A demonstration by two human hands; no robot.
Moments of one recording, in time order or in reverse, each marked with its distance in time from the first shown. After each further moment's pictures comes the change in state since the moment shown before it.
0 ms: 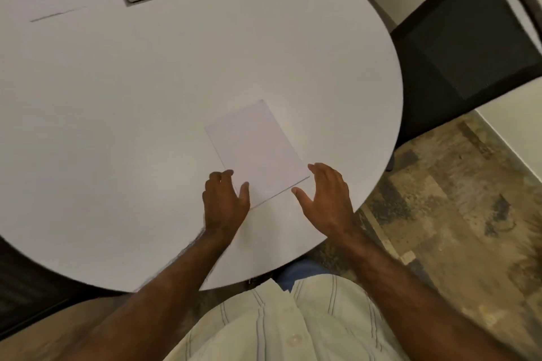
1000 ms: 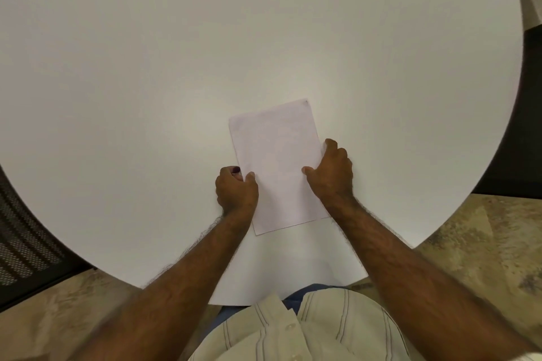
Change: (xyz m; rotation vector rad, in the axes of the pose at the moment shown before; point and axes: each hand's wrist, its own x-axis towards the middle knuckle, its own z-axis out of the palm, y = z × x) left_hand 0.118 0.021 0.041 -0.372 0.136 -0.839; right_hand 0.208 -0.046 0.045 0.000 -0.334 0.192
